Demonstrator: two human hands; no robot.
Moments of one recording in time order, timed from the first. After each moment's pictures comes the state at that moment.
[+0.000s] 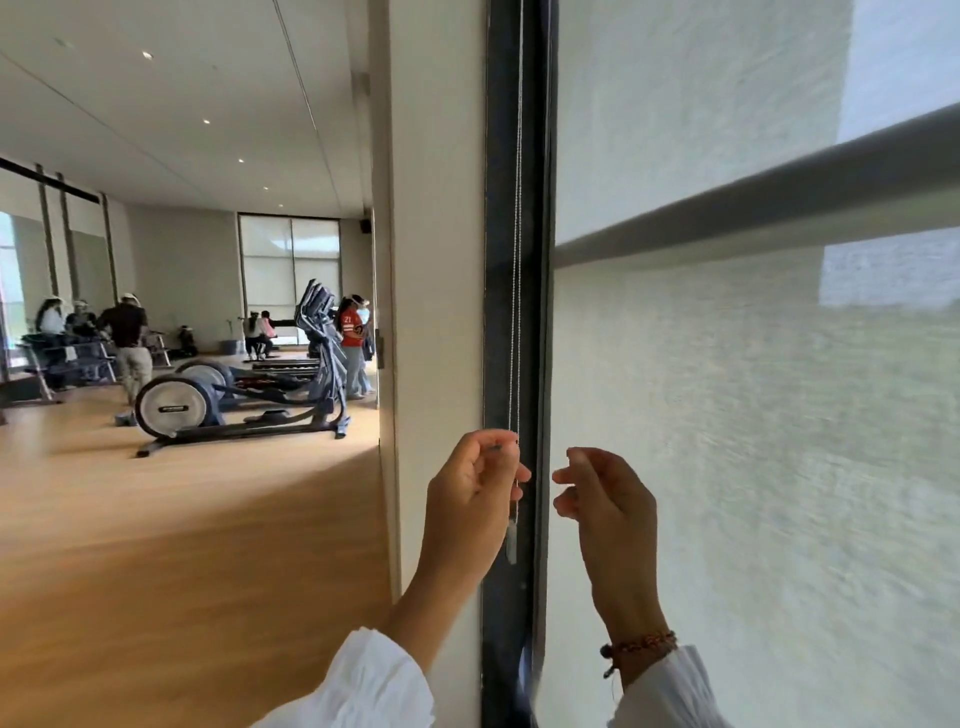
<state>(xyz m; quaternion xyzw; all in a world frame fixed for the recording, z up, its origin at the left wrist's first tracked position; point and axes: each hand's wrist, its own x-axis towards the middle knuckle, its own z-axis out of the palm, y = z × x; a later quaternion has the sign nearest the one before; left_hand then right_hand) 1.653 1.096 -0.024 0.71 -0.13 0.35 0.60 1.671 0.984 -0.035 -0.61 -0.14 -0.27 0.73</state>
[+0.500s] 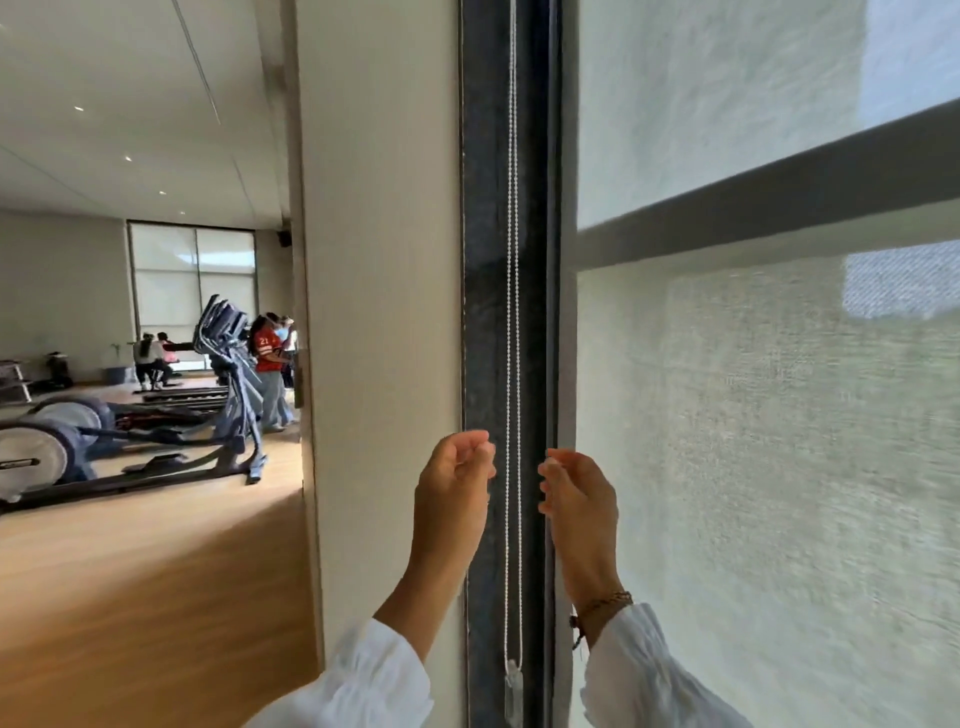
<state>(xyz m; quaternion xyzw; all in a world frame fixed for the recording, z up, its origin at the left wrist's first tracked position) 2.014 1.194 0.002 0.69 -0.11 0.29 0.66 2.034 1.090 -0.019 -0.65 -0.05 -0.29 0.70</state>
